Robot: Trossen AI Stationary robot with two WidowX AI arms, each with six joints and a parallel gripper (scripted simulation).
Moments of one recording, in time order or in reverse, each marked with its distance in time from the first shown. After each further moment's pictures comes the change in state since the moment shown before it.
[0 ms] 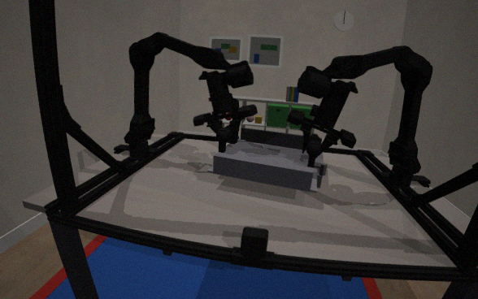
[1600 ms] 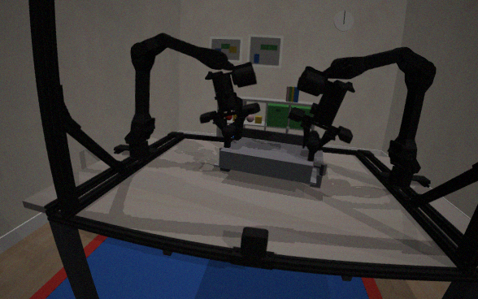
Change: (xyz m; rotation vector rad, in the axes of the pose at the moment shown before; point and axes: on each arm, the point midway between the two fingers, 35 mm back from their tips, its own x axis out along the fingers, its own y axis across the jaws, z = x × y) left arm 0.000 0.002 0.047 0.000 -0.001 -0.005; right arm 0.002 0.002 0.047 0.003 0.007 0.002
